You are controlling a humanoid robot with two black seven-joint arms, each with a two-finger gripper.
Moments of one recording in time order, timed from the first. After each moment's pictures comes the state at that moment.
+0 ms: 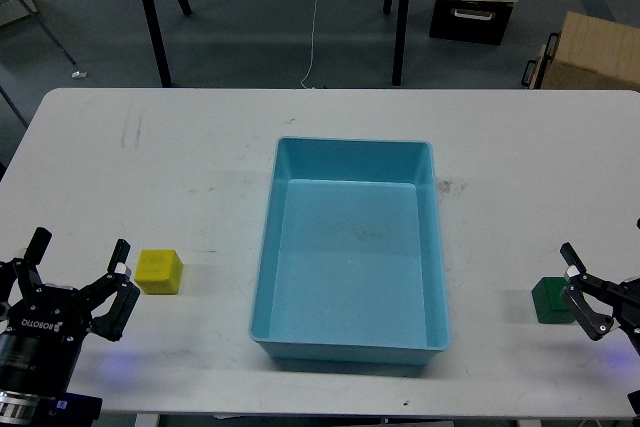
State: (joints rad) left arm 0.53 0.02 -1.55 -1.75 -0.32 -0.49 0.27; right arm -0.55 -0.33 1.49 1.72 0.36 0.49 -0.07
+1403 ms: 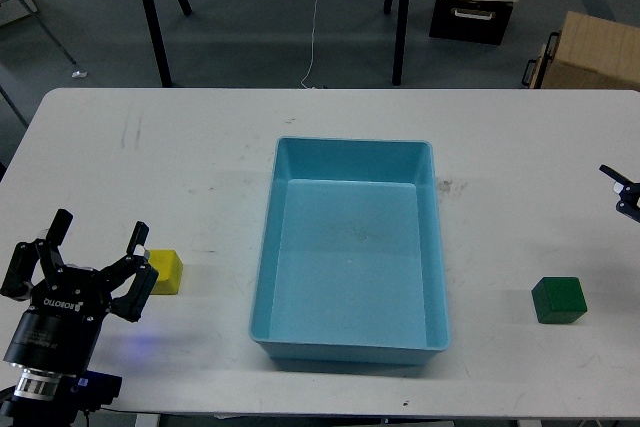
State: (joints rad) left arm 0.44 0.01 -1.51 -1.70 -0.32 -0.49 0.27; right arm 0.07 -1.12 1.10 1.63 0.18 0.21 -0.10
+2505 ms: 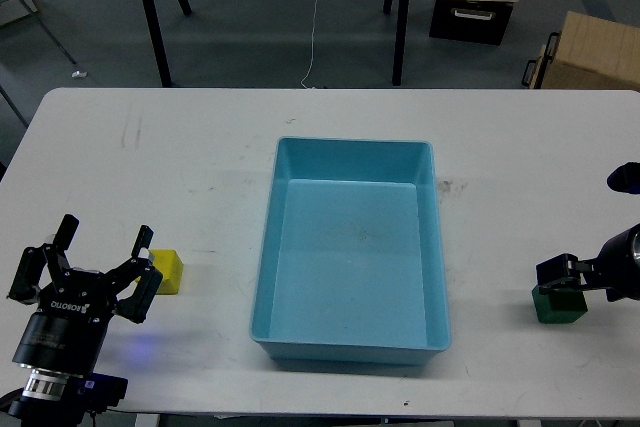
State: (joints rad) left arm 0.43 -0.01 -1.51 -1.67 -0.32 -0.49 0.27; right arm 1.36 -0.93 -0.46 1.64 -0.70 0.42 -0.49
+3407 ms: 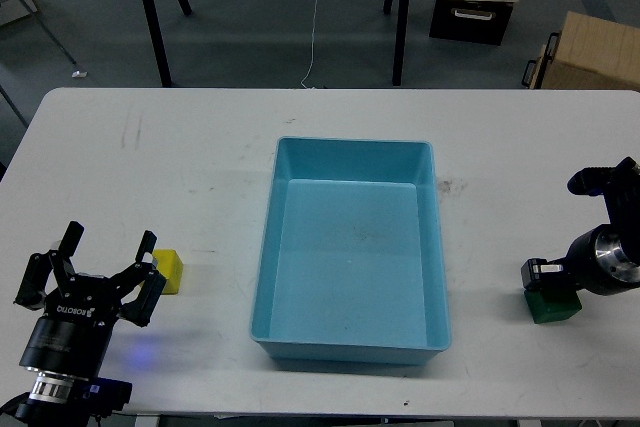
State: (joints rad) left arm 0.43 -0.03 -1.51 -1.64 -0.31 -0.49 0.27; right arm 1.38 -0.82 -0.50 1.59 -0.72 0.33 -0.49
